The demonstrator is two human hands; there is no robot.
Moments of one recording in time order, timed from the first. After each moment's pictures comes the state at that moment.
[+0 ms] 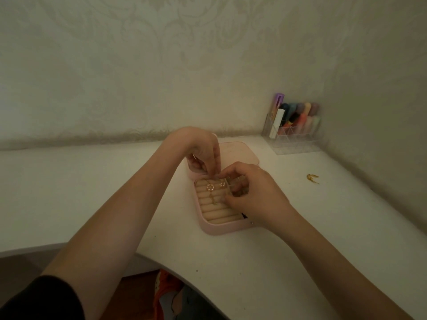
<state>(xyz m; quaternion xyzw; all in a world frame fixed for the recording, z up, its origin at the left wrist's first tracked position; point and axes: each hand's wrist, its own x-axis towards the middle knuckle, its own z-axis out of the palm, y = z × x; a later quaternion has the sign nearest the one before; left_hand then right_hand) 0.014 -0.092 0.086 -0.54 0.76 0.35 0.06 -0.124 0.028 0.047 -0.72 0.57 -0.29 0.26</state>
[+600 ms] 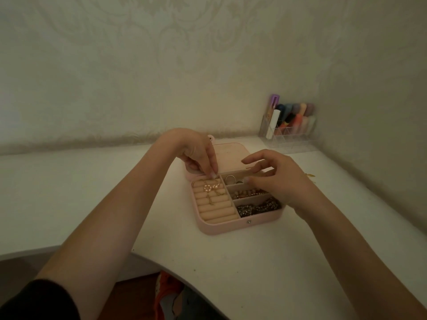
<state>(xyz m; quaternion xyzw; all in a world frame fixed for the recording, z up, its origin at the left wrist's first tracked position) 0.023 -0.091 0.084 -0.54 0.73 0.42 0.03 -0.161 0.021 0.068 -0.63 0.61 -0.35 0.32</state>
